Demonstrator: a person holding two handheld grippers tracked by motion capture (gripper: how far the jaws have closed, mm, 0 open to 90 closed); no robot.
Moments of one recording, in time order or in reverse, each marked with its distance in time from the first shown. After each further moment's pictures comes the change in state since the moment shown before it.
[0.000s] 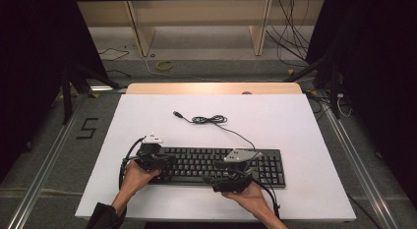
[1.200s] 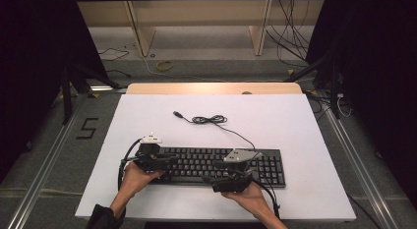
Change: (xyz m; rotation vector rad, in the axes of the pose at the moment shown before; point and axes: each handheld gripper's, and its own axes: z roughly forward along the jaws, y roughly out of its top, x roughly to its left) left arm -0.005 0.001 -0.008 -0.015 -0.036 -0.032; right arm 0.001 0.001 -0.001 -0.004 0.001 -0.003
